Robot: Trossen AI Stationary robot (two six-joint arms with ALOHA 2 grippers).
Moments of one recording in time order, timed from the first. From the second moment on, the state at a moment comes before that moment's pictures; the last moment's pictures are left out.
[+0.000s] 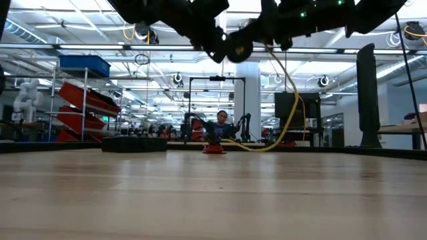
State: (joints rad) left arm 0.04 1.68 1.06 0.58 -0.81 0.71; right arm 0.00 1.35 0.67 0.74 0.42 -0.17
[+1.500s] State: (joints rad) left arm 0.13 1.68 1.06 0.86 -0.31 -0.21; right arm -0.02 1.35 0.67 0.95 0.41 -0.64
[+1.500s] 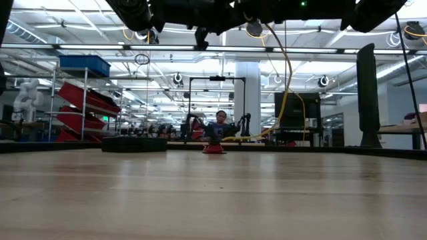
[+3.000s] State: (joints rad) left arm 0.17 1.46 1.07 0.32 0.05 -0.08; right arm -0.01 1.33 0.66 0.45 0.50 -0.50
